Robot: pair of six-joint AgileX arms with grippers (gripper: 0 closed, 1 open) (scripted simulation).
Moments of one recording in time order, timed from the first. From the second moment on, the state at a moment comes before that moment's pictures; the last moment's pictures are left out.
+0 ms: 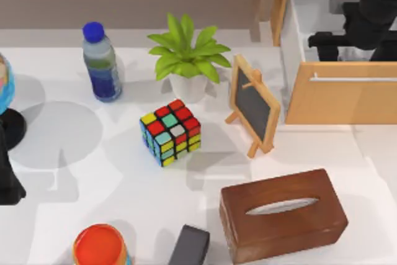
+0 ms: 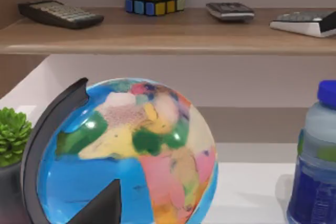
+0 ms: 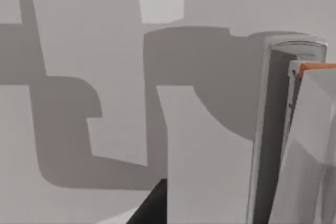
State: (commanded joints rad) left arm 0.00 0.00 0.00 0.00 0.00 0.00; right arm 0.13 2.47 2.11 -1.11 0.02 0.15
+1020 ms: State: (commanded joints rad) left arm 0.00 0.00 0.00 0.00 0.00 0.00; right arm 0.13 2.47 2.11 -1.11 0.02 0.15
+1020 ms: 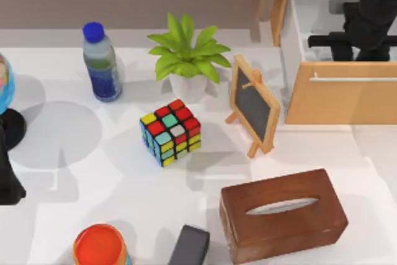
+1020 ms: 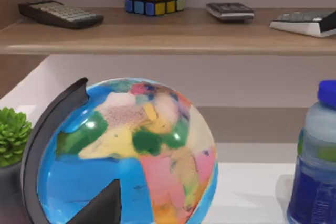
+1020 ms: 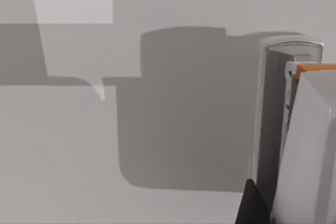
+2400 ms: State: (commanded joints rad) left arm 0.00 0.00 0.00 0.00 0.00 0.00; right arm -0.18 1.65 1.62 -1.01 -0.20 0.04
